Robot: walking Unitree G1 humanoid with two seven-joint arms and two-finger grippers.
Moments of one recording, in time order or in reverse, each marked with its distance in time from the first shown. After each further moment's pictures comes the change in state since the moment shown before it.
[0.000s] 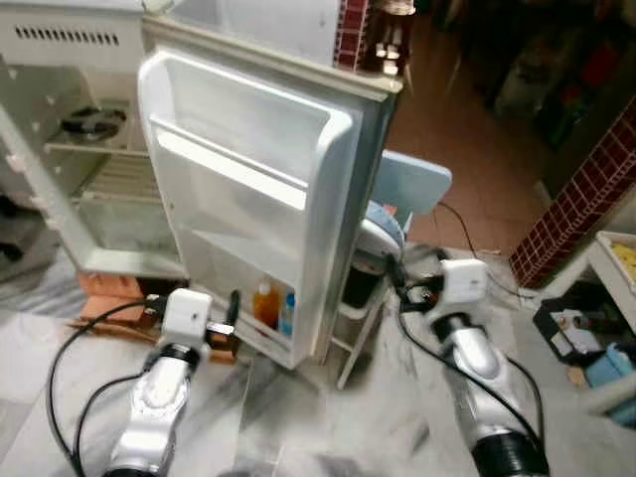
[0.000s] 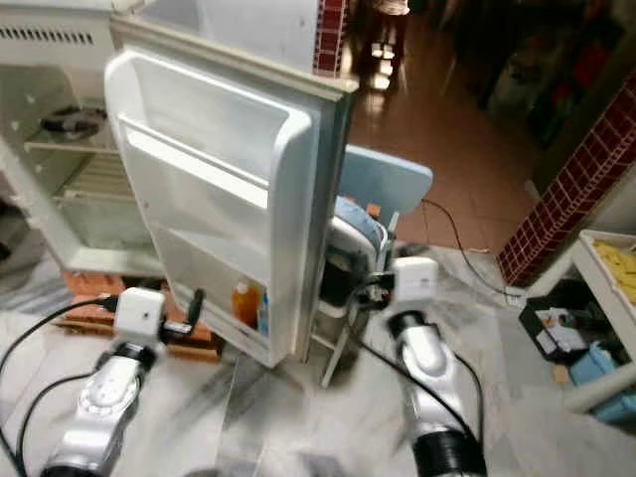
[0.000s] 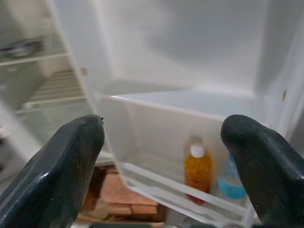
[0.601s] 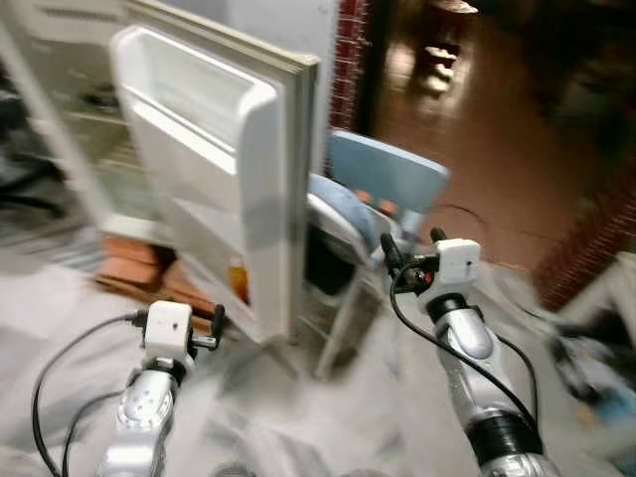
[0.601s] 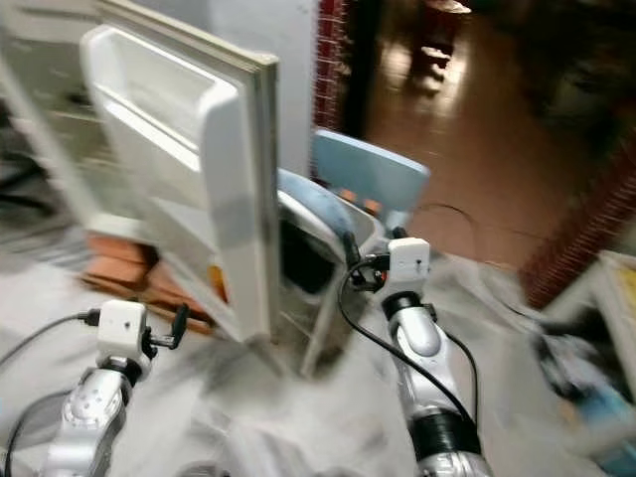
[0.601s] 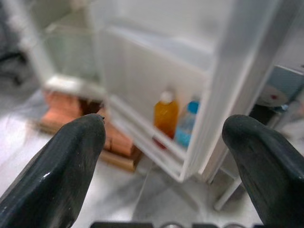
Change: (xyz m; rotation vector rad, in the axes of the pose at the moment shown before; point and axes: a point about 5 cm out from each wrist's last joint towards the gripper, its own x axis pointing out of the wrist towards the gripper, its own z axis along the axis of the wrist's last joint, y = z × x) left arm -0.019 0.011 -0.018 -0.228 0.133 -0.013; right arm 0.006 -0.011 0.005 -0.002 -0.025 -0.076
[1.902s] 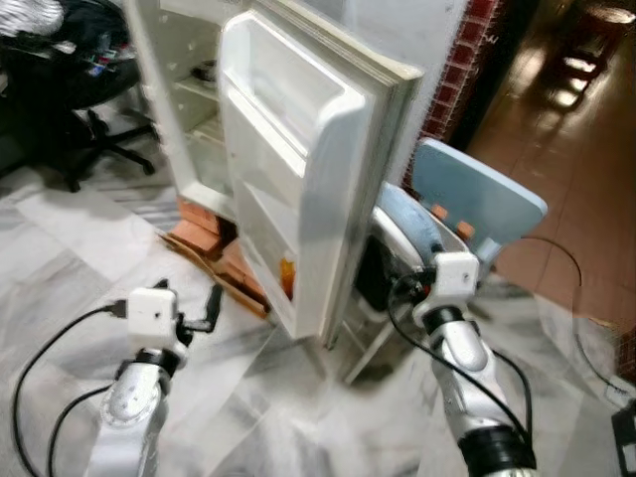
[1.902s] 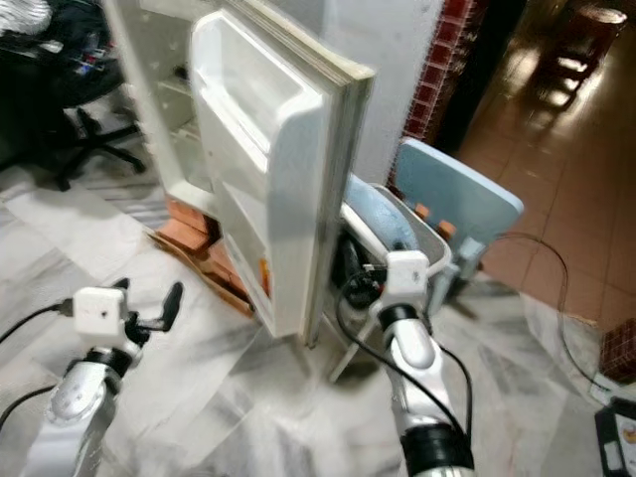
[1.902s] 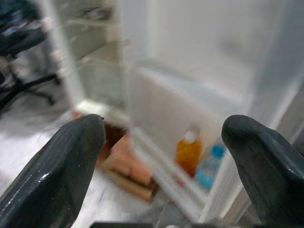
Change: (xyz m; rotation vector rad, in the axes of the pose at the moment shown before) left arm -0.004 -0.010 0.036 0.053 -0.155 -0.018; right arm -0.011 0.008 -0.010 -0.001 0.024 -0.024
